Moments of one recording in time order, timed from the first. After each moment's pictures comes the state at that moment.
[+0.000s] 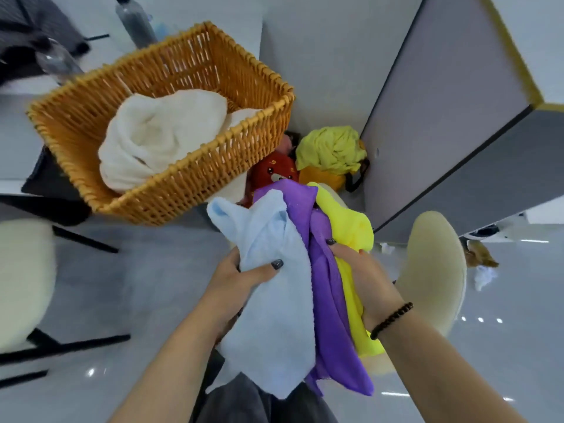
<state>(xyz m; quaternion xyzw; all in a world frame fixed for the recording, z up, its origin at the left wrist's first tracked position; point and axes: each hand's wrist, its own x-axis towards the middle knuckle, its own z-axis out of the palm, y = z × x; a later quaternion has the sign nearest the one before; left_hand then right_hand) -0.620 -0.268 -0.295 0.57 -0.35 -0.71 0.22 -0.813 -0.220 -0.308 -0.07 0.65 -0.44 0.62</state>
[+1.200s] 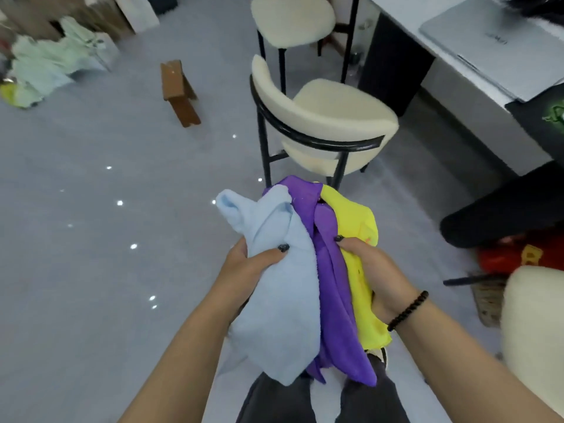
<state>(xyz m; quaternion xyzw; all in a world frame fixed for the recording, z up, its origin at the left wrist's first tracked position) -0.067 0.104 -0.292 0.69 -0.01 -0.49 0.53 -0.210 -0.035 -0.301 -0.32 0.48 -0.01 0.81</state>
